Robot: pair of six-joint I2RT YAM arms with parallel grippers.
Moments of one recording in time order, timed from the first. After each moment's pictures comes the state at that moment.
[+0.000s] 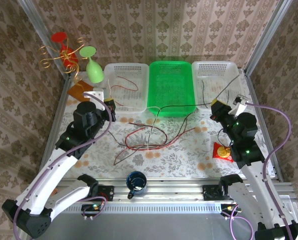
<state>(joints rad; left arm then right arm) -0.56 0.85 0.94 -0.34 -0.19 -0.25 0.10 0.67 0.66 -0.08 -0.05 0.65</state>
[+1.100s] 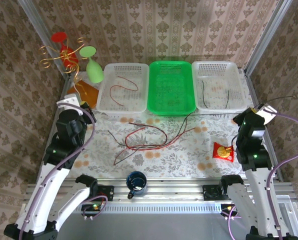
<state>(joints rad) -0.39 0.70 0.91 -0.46 -0.40 -0.30 -0.04 0.61 0.71 -0.38 0.54 0.47</state>
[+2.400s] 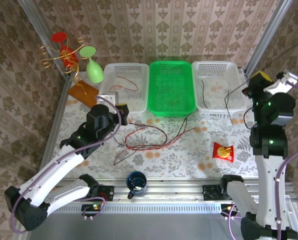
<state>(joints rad) -0.72 0.93 0.88 -0.24 -0.17 -0.42 -0.13 0.85 1.20 -0.25 0.07 0.42</state>
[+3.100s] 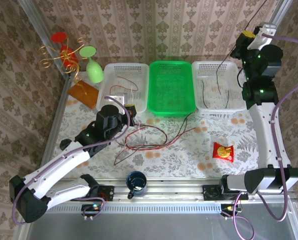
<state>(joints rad) -0.79 1.00 0.88 -0.19 -0.22 -0.44 -0.08 1.34 1.54 -0.03 -0.01 0.14</state>
